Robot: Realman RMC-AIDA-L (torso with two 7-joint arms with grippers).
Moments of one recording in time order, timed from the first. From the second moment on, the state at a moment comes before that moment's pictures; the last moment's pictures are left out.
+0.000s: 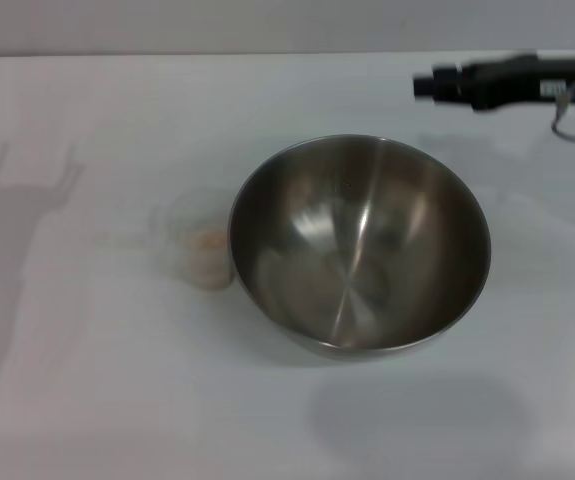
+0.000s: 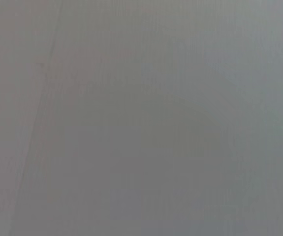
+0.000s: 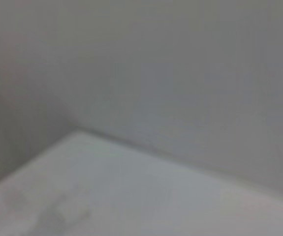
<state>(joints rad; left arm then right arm) -0.31 -2.08 -1.27 -0.29 2.66 1.49 -0.20 0.57 2.08 -0.85 -1.01 -2.03 -1.32 1.99</state>
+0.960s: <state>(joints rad) -0.31 -2.08 -1.26 -0.28 2.67 1.48 -0.20 0.34 2.09 -1.22 -0.81 -0.75 -0.93 0.27</state>
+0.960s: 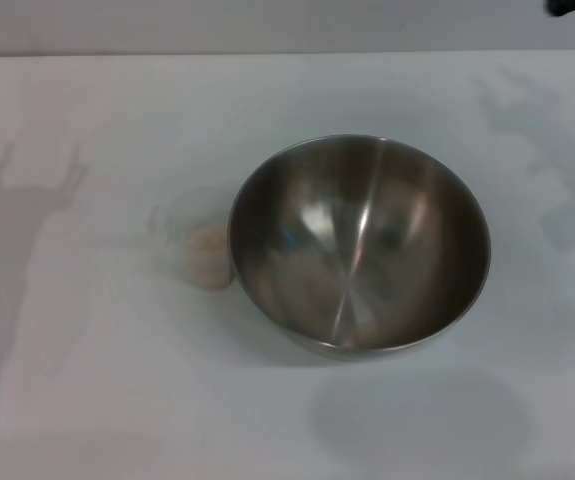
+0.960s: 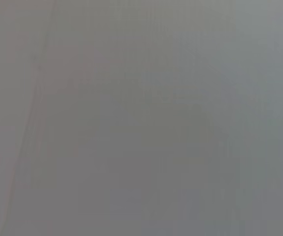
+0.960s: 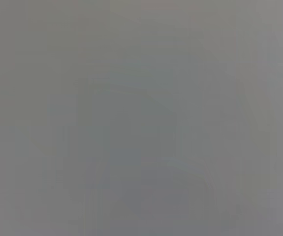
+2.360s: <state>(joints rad) -0.18 -2.08 -0.80 -0.26 2.67 1.38 -0.06 0.44 2.07 -1.27 -0.22 0.20 -1.26 0.01</state>
